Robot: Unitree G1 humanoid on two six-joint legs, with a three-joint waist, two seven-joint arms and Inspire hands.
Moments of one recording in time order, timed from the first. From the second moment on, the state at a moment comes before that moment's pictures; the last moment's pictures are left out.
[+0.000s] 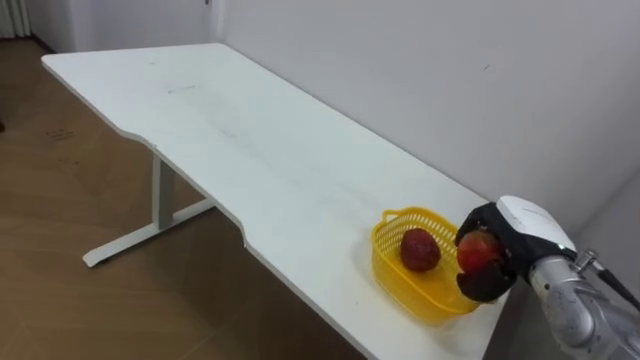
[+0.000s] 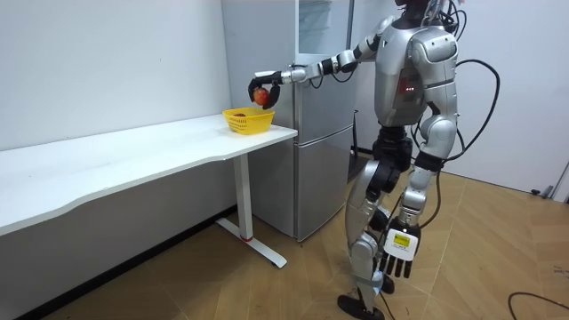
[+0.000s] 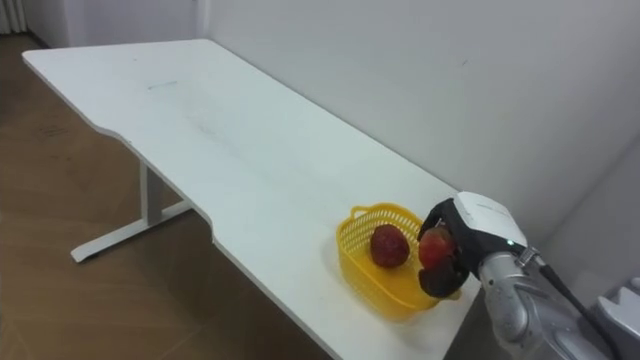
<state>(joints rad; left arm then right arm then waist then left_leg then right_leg) 0.21 0.40 -0.06 1.02 0.38 0.15 -0.16 -0.70 -0.60 0.51 0.70 -0.32 0.09 -0.18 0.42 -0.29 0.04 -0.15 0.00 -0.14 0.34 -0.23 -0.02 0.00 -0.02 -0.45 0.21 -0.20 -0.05</state>
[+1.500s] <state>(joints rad) 0.26 0.36 -0.07 1.02 0.38 0.16 -0.12 -0.71 -0.58 0.46 0.51 -0.23 0.03 -0.29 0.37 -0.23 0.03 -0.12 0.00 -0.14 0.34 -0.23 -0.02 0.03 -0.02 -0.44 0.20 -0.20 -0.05</state>
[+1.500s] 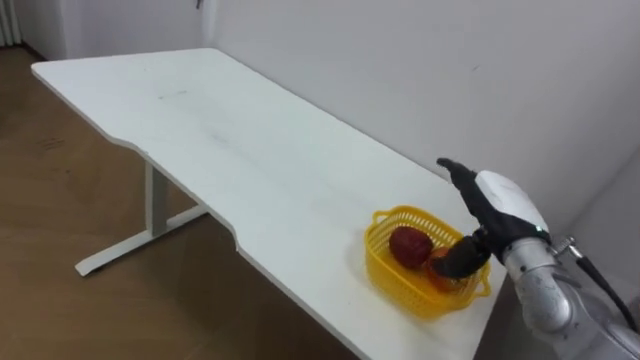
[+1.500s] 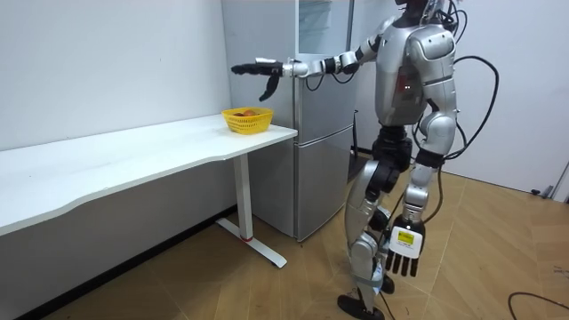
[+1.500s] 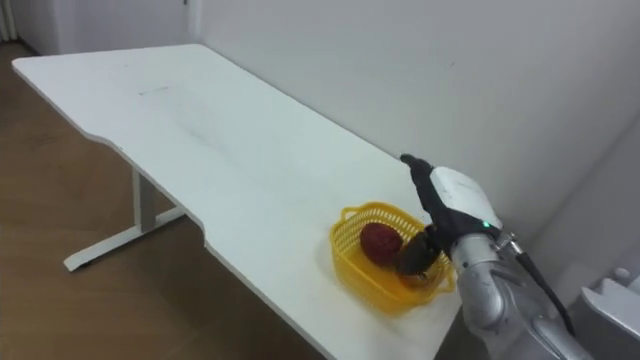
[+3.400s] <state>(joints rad) 0.36 0.23 0.03 1.08 0.29 0.02 -0.05 0.14 -0.38 -0.14 -0.27 -0.14 -0.22 -0.46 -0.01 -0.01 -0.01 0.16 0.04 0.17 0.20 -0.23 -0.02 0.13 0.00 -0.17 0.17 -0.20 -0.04</state>
